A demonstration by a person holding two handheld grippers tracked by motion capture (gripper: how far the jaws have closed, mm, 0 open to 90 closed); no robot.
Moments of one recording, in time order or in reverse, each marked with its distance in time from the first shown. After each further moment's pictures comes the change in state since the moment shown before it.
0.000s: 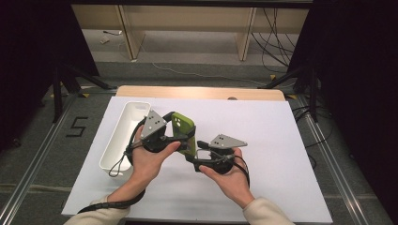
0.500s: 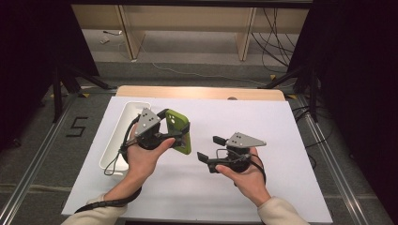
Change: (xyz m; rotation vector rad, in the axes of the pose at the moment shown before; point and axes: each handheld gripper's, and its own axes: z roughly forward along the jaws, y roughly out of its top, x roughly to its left) left arm 0.013 0.002 -0.005 -0.013 0.032 -0.004; right arm -0.023 0.000 -0.034 -0.060 0.006 -0.025
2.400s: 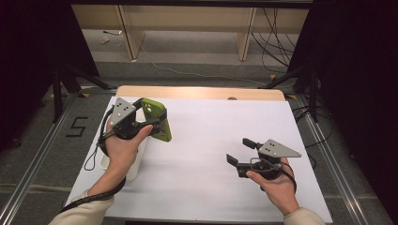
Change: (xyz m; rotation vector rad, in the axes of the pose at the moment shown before) left arm 0.046 0.016 -0.024 -0.042 0.144 -0.002; right arm -0.031 -0.023 -0.066 -0.054 -0.118 -0.033
